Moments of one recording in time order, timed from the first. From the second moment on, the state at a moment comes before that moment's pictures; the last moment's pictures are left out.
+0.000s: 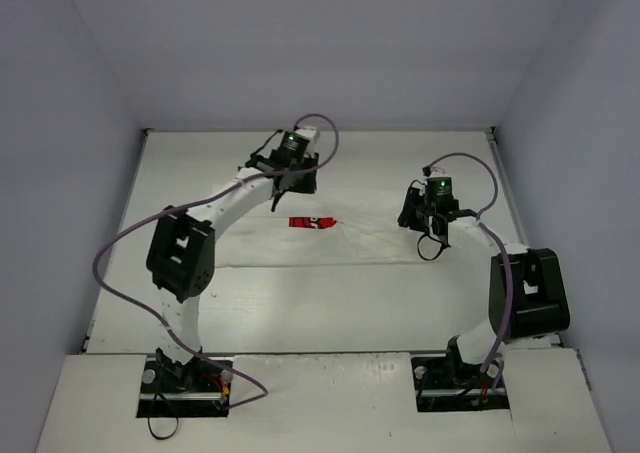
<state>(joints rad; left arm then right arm) -0.55 1.98 1.65 -0.46 0.02 -0.31 0.15 1.52 0.79 -0.08 -0.05 0.35</state>
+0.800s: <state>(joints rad) -0.26 2.00 1.42 -0.50 -0.13 -0.30 0.49 1.82 1.25 -0.11 -0.09 0.12</state>
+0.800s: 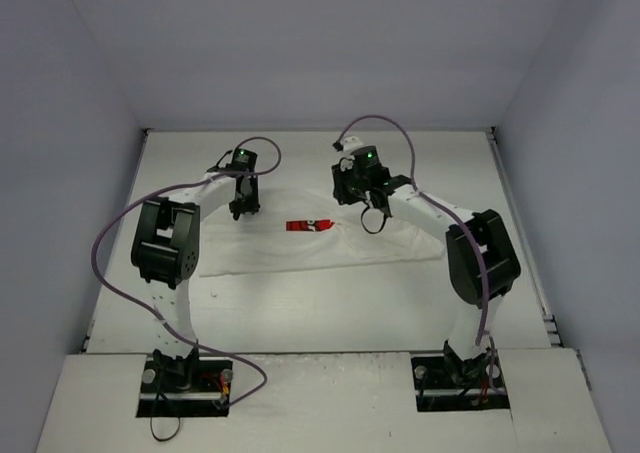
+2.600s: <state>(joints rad) -0.17 2.09 1.61 -0.59 -0.06 -0.15 0.50 1.67 1.05 -0.22 0.27 0.50</state>
